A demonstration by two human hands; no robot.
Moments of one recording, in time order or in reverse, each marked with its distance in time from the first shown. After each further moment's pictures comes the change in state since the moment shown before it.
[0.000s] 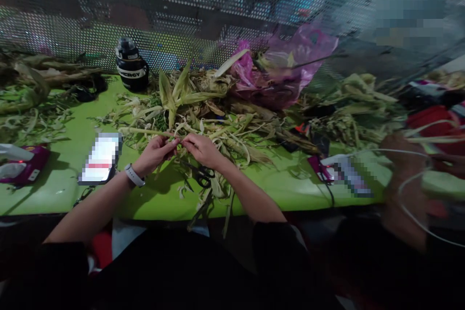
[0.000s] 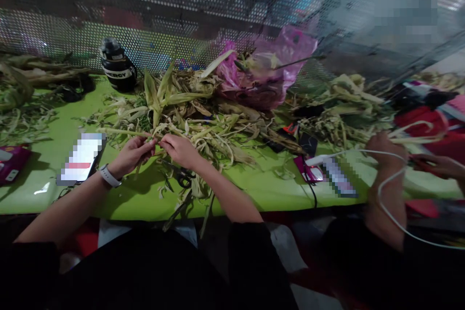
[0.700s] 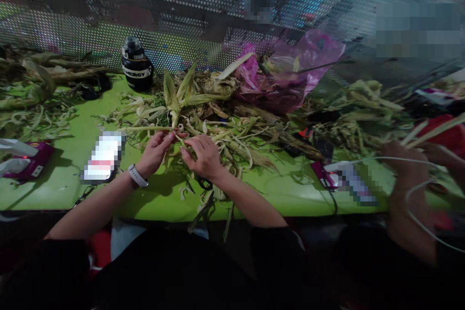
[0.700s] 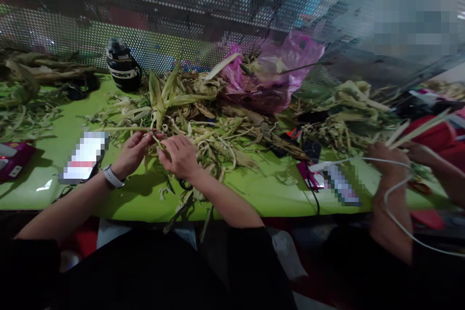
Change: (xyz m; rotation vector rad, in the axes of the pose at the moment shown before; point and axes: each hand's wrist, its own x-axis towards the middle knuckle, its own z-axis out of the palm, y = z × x) left_hand 0.004 -0.009 0.002 -0.231 0.123 0.192; right_hand -0.016 -0.015 0.018 -0.357 0.365 -0.136
